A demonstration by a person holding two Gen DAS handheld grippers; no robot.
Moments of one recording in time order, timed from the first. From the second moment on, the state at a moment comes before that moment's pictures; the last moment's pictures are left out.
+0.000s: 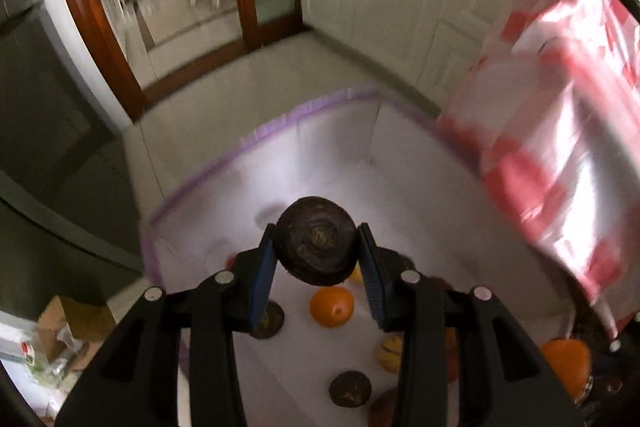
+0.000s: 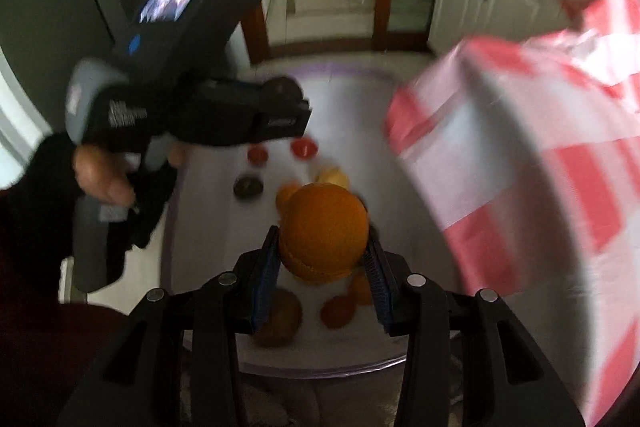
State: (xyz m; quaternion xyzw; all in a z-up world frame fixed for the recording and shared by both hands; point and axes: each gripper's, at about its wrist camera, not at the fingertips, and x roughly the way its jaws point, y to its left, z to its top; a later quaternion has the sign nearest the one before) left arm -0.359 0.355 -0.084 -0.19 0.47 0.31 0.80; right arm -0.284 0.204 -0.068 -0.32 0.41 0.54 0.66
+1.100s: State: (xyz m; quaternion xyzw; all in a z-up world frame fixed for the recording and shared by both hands) left arm -0.357 0.367 -0.143 -0.22 0.54 0.31 0.75; right arm -0.289 0.227 -0.141 -0.40 0.48 0.49 0.61
